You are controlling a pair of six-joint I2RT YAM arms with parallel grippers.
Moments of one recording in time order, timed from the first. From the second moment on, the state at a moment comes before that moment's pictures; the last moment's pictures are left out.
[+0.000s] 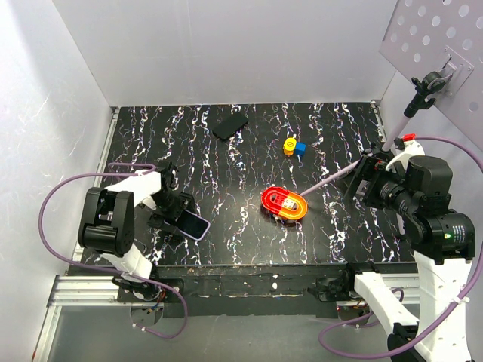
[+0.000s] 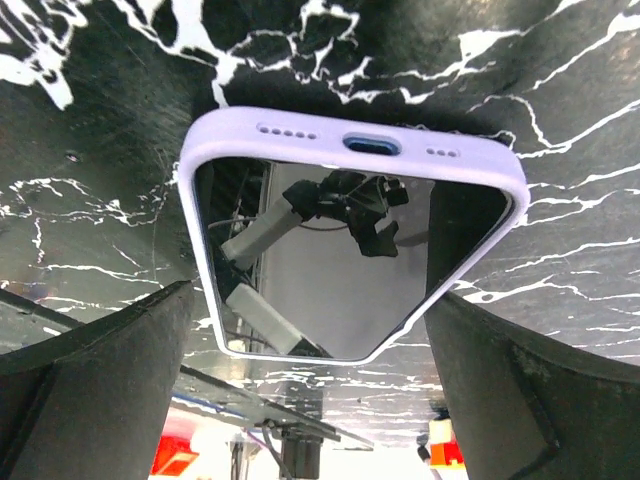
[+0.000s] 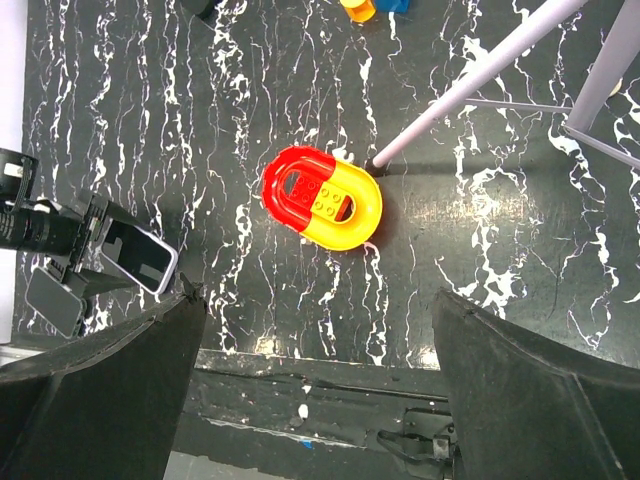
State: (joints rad) left arm -0.17 1.61 0.89 -0.91 0.10 -1.35; right arm 0.10 0.77 1.39 -1.20 -0.20 0.39
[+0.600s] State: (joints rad) left arm -0.24 1.54 0.83 -0.79 0.11 -1.23; right arm 0.23 0.78 1.13 -1.08 -0.39 0.42
